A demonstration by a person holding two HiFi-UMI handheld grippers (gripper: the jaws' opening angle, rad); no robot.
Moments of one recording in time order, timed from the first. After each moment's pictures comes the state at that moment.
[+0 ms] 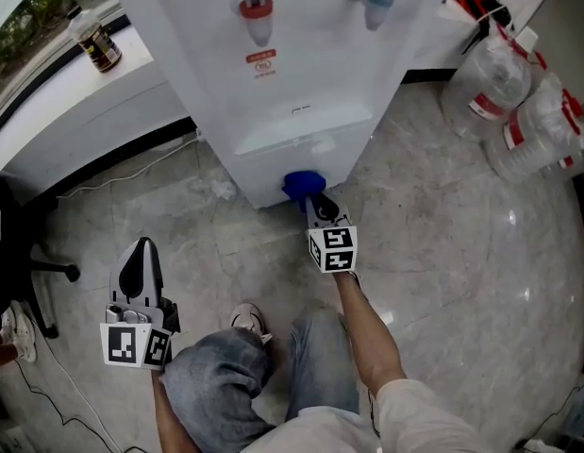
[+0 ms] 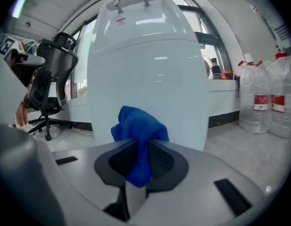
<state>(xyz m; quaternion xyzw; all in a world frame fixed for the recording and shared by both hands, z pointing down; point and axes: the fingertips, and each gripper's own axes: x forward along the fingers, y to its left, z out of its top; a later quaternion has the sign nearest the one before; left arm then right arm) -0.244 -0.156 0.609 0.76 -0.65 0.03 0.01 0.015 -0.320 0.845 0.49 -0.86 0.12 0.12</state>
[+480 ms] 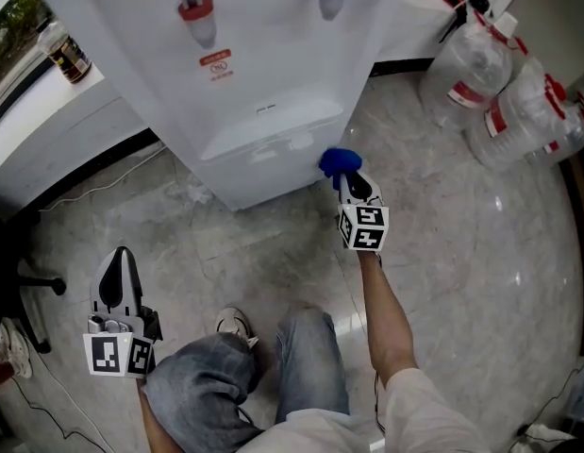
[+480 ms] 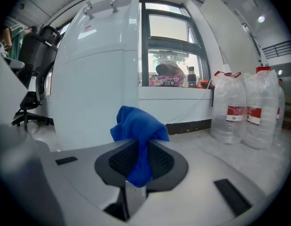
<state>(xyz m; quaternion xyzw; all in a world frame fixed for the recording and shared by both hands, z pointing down) -0.237 -0.164 0.617 0.76 -0.64 0.05 0.02 0.158 -0.372 0.831 0.58 -0.80 0.10 0.13</state>
